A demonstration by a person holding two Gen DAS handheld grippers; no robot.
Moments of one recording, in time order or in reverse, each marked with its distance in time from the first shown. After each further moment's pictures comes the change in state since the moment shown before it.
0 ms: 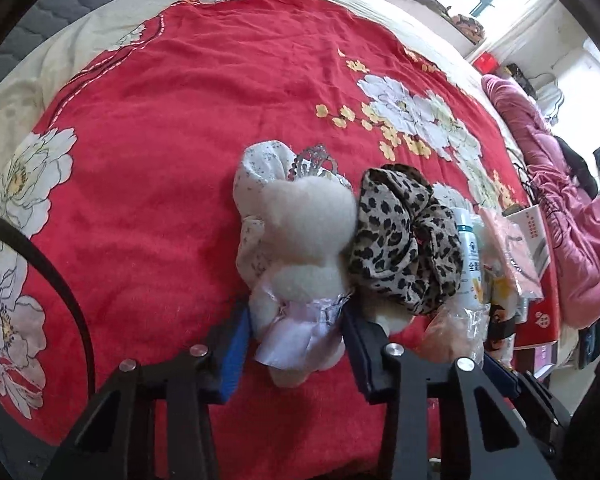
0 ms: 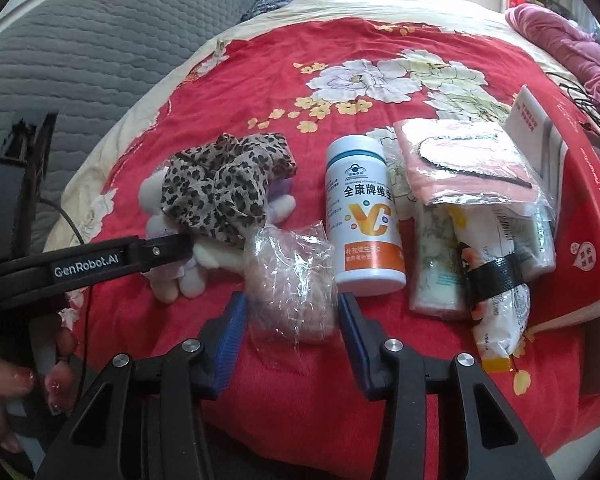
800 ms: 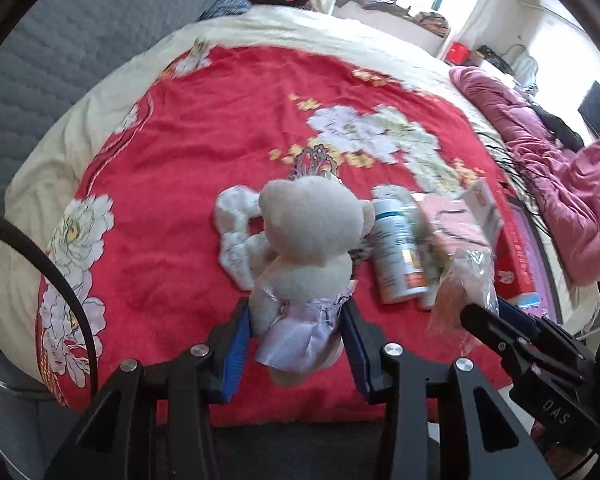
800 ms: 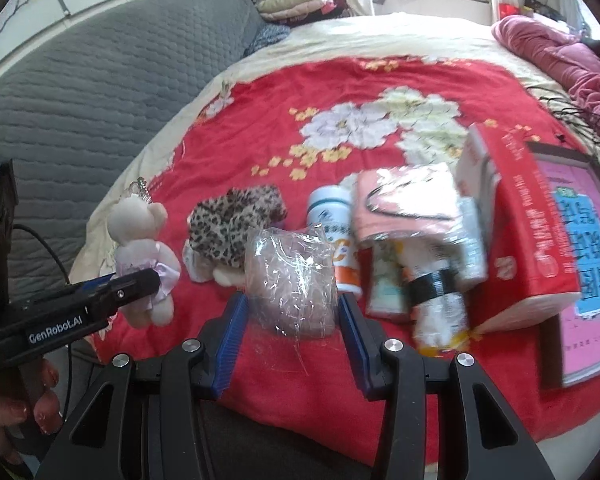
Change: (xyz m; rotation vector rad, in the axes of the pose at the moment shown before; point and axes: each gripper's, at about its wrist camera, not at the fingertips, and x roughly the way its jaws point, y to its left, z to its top) left arm -0.087 -0.063 -0.035 0.185 -0.124 0.083; right arm -0.083 -0.023 0.002 0.025 -0.123 0.030
